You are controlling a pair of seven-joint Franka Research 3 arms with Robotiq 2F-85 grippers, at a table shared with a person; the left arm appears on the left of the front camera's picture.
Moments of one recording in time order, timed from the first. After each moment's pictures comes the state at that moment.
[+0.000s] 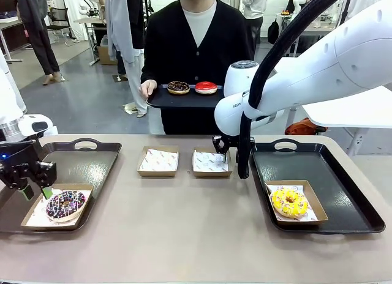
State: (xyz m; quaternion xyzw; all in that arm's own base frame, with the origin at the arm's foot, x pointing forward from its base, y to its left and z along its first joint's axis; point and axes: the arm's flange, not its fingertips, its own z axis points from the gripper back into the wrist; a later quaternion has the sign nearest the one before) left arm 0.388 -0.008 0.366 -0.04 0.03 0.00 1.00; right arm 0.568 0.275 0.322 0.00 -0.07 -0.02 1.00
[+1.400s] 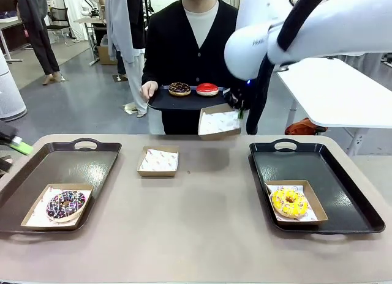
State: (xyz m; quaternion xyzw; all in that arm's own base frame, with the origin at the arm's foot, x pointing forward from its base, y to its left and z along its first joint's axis) left arm 0.325 0.094 0.455 -0.37 -0.10 -0.03 0.92; right arm 0.544 0.255 0.509 0.01 -0.14 -0.05 0.99
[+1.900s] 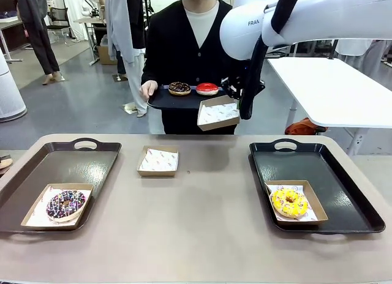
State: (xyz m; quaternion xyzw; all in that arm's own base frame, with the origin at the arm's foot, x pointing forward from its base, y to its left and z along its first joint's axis) left arm 0.255 0.220 0.444 -0.55 -0.16 0.01 0.82; right arm 0.568 0.271 0.518 -0.01 -0.12 -0.05 0.99
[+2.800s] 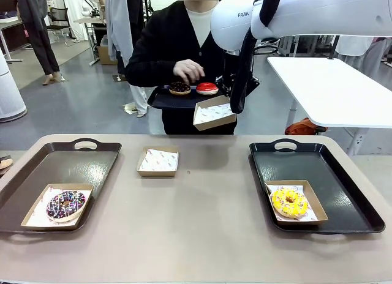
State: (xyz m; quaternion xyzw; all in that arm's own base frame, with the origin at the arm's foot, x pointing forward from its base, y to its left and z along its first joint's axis) left arm 0.275 0.265 0.396 -0.62 -0.11 0.01 0.78; right arm 0.576 0.285 0.524 -0.02 -0.09 -0.04 1.00
